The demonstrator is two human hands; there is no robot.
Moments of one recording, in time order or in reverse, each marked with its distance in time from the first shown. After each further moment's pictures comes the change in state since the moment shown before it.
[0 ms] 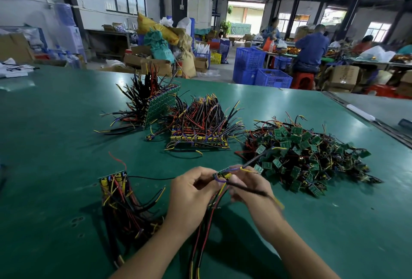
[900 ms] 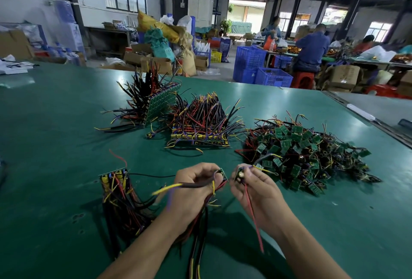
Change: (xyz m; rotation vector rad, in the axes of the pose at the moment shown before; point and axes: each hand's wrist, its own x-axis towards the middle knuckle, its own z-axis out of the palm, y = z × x) left_hand 0.005 0.005 -0.001 -0.181 -0.095 -0.165; right_hand 0.004 -0.003 -0.007 0.622 -0.091 0.201
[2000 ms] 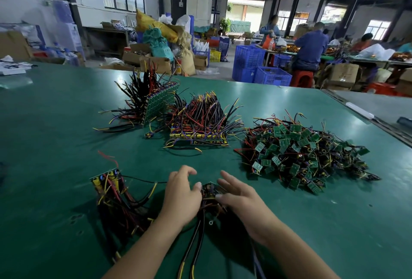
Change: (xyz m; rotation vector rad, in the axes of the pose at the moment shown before) left_hand 0.010 -0.032 -0.015 0.701 0.149 -0.185; right_hand -0.003 0.019 -0.003 -0.595 0.048 0.258
